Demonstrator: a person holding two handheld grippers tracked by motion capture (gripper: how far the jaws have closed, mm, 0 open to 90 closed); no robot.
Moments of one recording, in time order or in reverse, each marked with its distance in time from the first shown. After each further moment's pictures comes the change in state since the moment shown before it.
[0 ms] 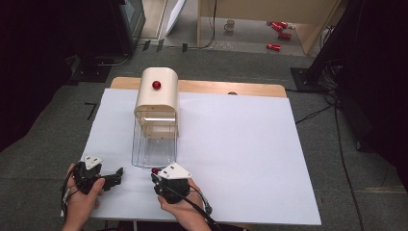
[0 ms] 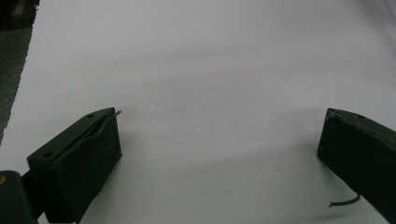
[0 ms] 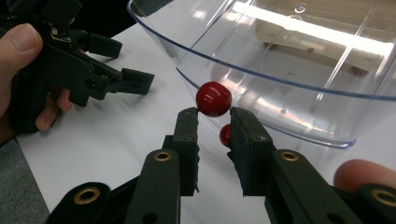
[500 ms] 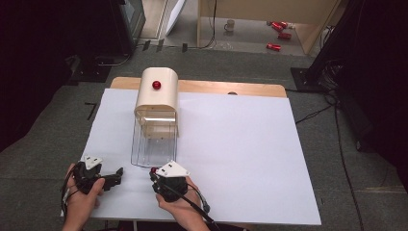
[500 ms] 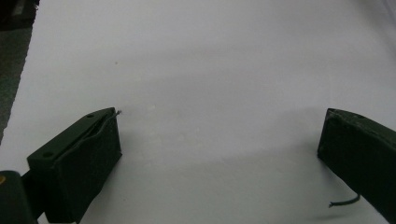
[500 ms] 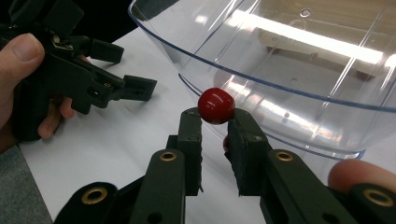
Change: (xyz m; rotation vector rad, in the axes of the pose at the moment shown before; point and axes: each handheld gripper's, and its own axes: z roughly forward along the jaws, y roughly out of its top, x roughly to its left) left arm 0.000 0.000 0.000 0.002 0.000 0.002; right arm 0.002 0.005 0.003 0.000 0.005 0.008
